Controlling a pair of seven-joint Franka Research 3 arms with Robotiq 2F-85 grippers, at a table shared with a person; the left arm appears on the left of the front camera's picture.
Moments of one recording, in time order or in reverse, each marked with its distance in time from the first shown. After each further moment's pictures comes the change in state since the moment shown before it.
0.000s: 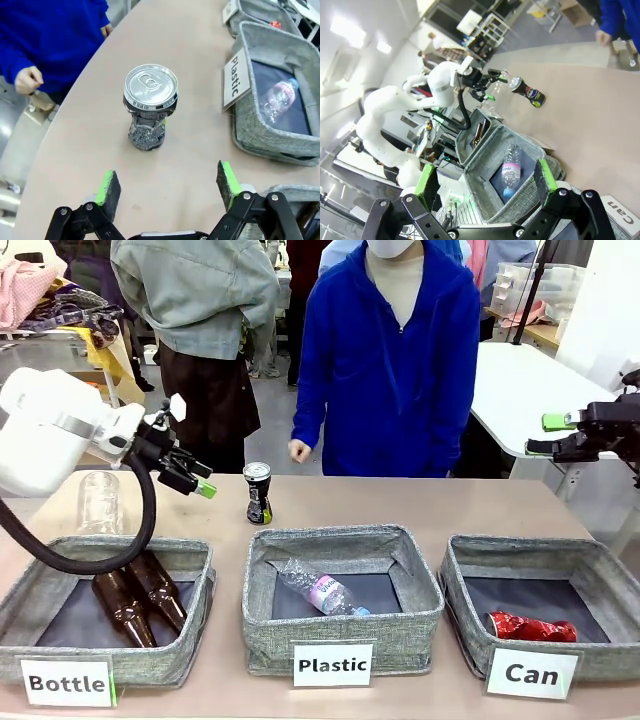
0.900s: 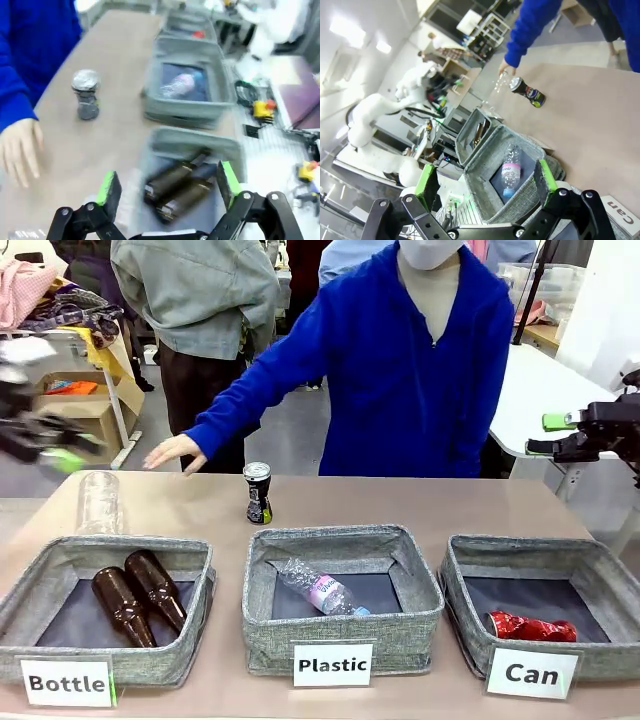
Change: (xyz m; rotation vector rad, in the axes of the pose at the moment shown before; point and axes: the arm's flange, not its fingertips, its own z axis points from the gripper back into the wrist) left arm -0.018 -0.086 0.220 -0.203 -0.061 0.017; right arm 0.000 0.000 0.000 -0.001 -0.001 0.000
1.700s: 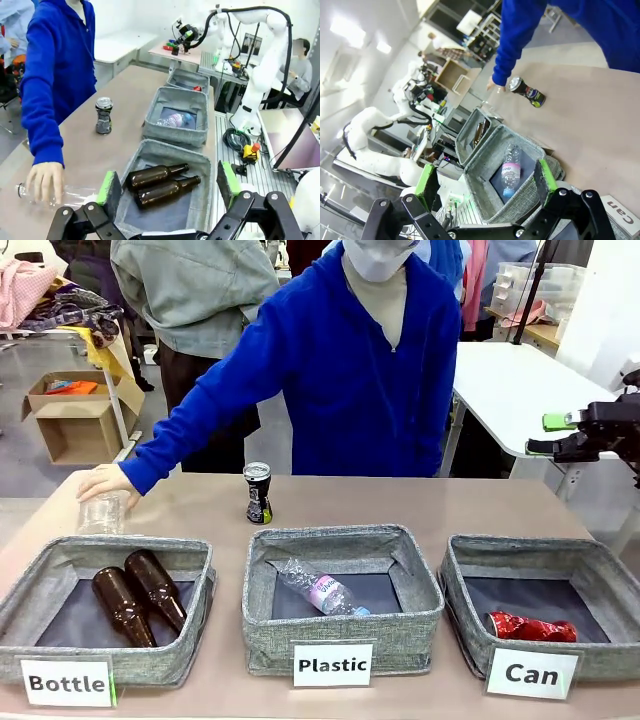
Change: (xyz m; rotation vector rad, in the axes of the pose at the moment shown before) left arm -0.083 -0.092 0.133 0.128 -0.351 0.057; right arm 0.000 0.000 0.000 0.000 0.000 0.000
